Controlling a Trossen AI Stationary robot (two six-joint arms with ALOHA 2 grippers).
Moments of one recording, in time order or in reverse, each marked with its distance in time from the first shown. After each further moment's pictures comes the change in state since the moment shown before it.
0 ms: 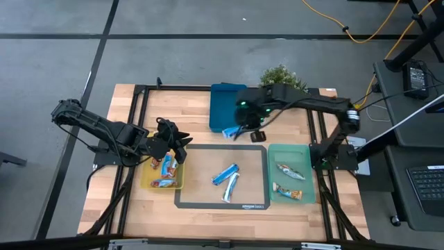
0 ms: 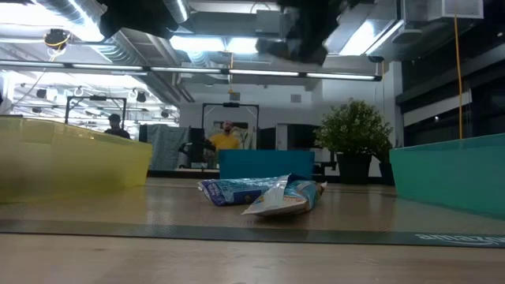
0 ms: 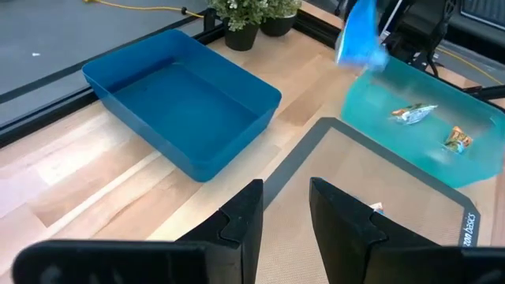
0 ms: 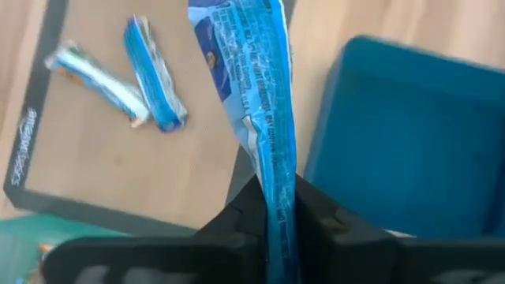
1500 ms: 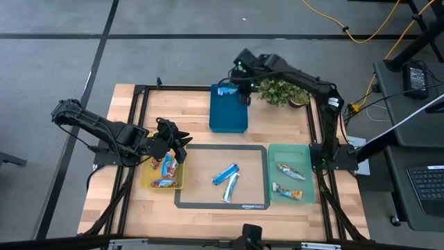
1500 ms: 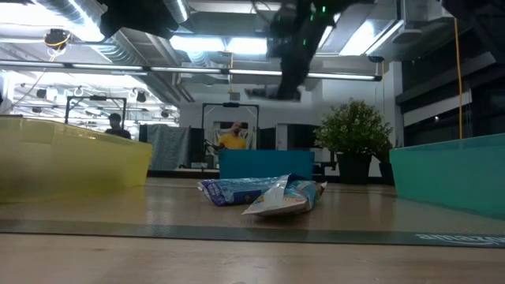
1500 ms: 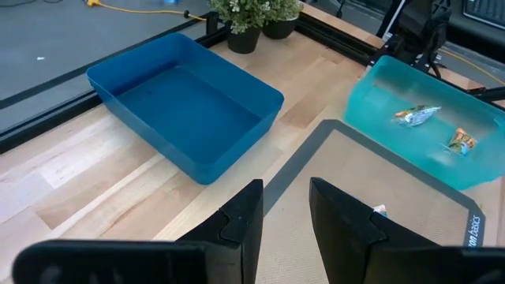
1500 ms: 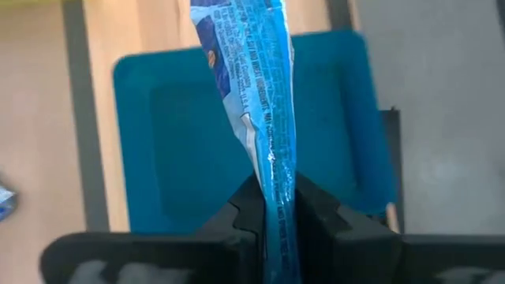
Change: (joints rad) left arm 0.000 0.000 0.000 0.000 -0.012 0.008; right arm -0.372 0.210 0.178 0.122 -0.001 0.028
